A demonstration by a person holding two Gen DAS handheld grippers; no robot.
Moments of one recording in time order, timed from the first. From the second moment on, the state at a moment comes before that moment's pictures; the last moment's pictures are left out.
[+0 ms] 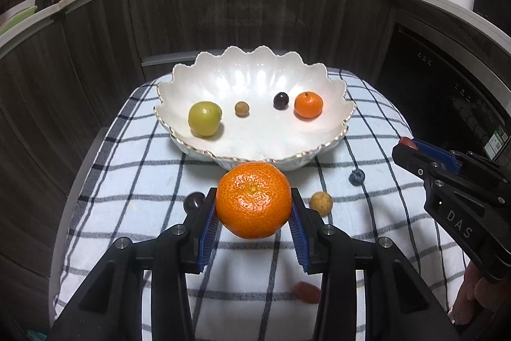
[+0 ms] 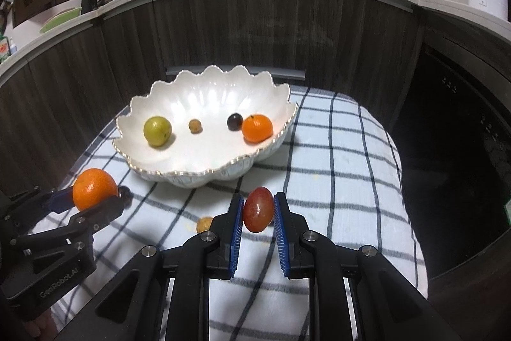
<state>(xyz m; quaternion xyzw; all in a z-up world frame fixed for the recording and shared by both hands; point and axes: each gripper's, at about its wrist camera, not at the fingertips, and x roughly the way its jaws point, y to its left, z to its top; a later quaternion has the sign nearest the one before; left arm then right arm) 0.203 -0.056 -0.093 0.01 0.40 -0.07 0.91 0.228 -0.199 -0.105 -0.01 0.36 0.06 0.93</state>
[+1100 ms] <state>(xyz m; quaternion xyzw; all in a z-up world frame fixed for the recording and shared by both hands) 0.299 -0.043 -0.070 0.01 0.41 -0.10 0.91 0.304 -0.172 -0.066 0.00 0.34 0.06 0.94</state>
